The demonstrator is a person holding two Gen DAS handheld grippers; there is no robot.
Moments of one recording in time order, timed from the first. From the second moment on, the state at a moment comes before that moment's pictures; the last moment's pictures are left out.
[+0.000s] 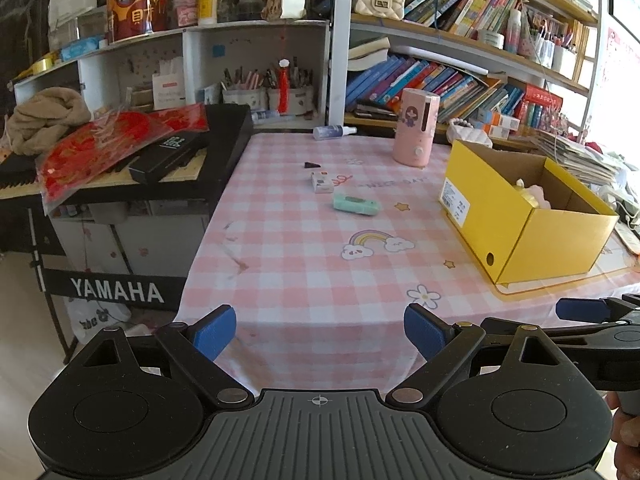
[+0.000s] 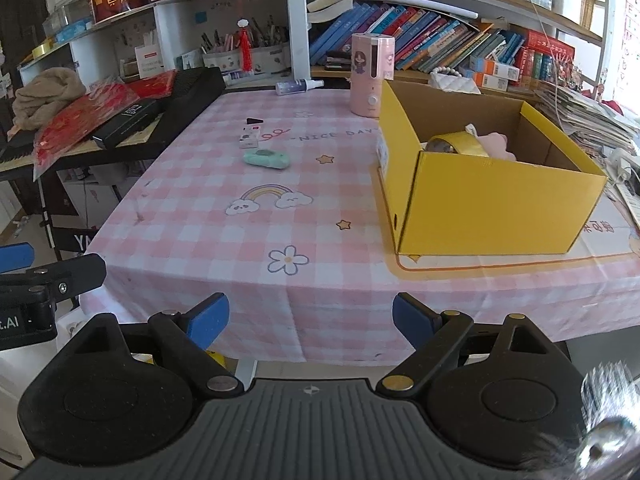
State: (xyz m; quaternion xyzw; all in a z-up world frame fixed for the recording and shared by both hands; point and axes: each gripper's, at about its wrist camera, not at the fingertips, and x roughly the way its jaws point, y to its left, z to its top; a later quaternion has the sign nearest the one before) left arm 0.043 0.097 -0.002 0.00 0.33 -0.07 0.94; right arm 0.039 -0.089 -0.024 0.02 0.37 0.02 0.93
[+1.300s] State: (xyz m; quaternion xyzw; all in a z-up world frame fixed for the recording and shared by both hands) left arm 0.221 0.086 -0.007 -0.01 0.34 -0.02 0.94; right arm 0.236 -0.084 -0.041 -0.01 0.39 0.09 0.92
